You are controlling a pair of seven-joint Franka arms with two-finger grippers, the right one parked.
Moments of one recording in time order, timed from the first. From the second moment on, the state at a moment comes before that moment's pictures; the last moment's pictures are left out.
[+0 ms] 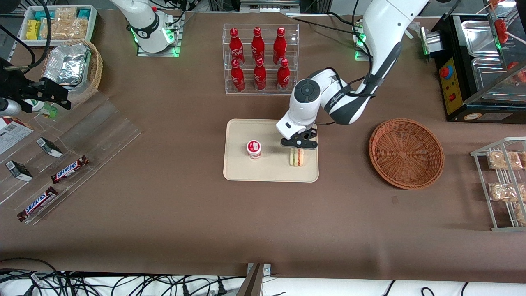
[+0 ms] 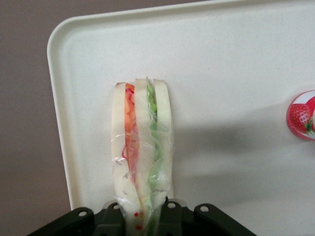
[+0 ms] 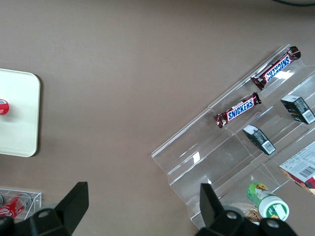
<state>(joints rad) -0.29 0.60 -0.40 -1.85 0.36 2.38 -0.80</state>
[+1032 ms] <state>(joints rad) -0.25 0.54 -0.40 -1.62 0.35 2.08 -0.92</state>
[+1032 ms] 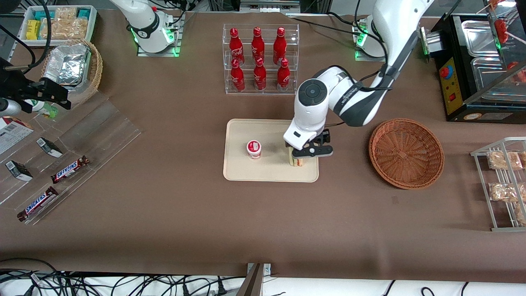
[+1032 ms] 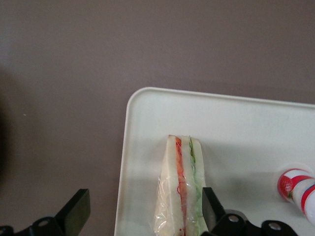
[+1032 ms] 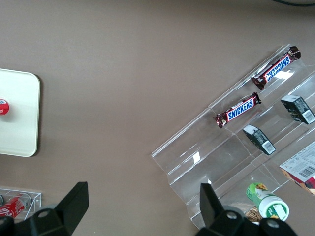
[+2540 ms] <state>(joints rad) 0.17 0.29 -0.38 -1.47 0.01 1.72 -0.43</state>
